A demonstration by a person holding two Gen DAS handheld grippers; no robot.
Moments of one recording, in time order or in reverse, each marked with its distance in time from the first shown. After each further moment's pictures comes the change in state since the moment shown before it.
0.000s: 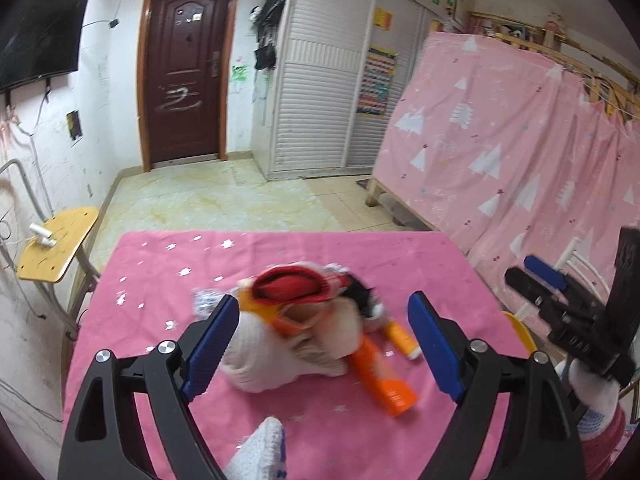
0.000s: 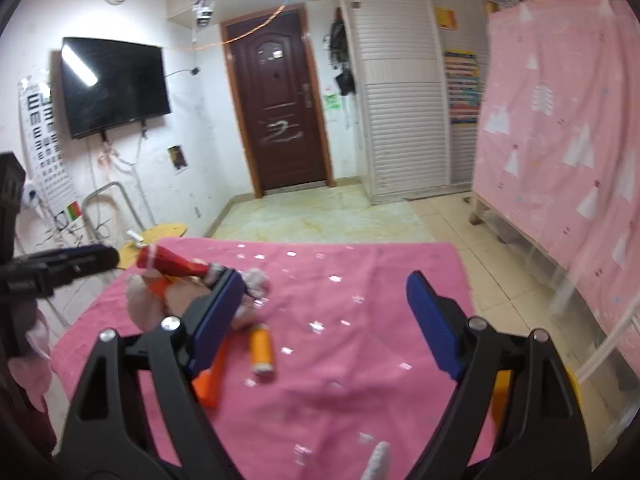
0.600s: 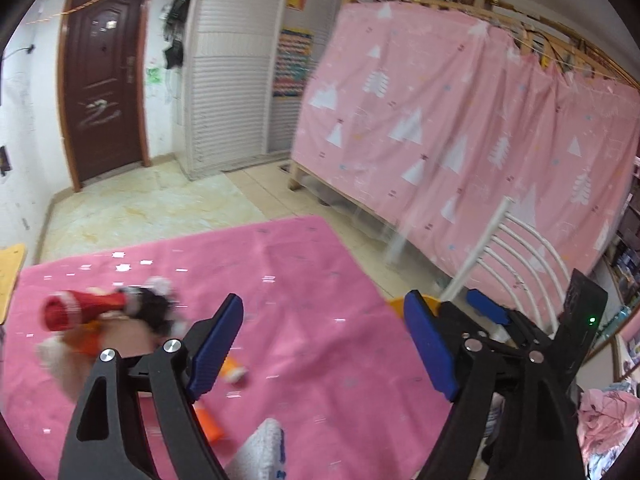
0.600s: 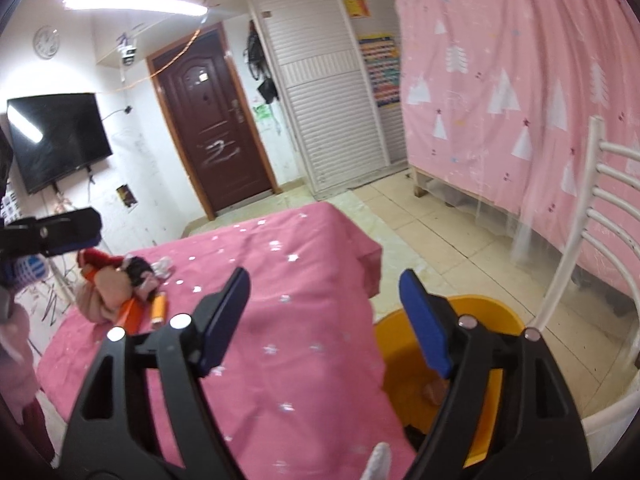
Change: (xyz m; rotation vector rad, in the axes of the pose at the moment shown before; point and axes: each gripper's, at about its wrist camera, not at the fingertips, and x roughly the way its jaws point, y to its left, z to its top) left arm 0.028 -0.166 -0.001 0.151 0.047 -0.202; right arm -0.057 -0.120 -0.071 0.222 -0.032 -0.162
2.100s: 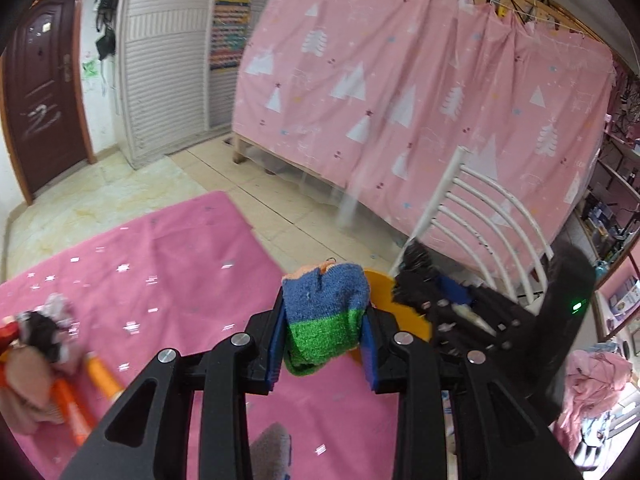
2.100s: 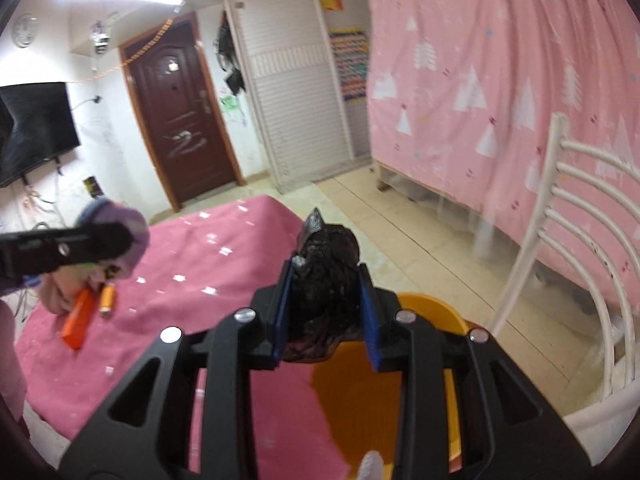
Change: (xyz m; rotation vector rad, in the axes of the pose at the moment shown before) left arm 0.086 -0.102 -0.002 0.122 0.148 -0.184; right arm 0.000 -0.065 -0.001 0.017 0.050 -0.160
